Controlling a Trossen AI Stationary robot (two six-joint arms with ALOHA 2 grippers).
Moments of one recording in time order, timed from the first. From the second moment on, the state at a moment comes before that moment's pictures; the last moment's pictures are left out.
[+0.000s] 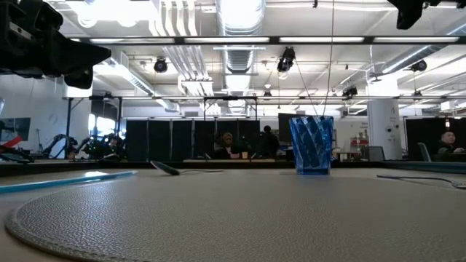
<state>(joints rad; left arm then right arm) -0.22 0.01 0.01 0.07 -0.28 0.02 0.19 0.17 0.45 -0.07 0.32 0.07</state>
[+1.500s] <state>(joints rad) -0.22 0.01 0.01 0.07 -0.28 0.02 -0.15 1.01 1.00 -0.75 0.18 0.01</state>
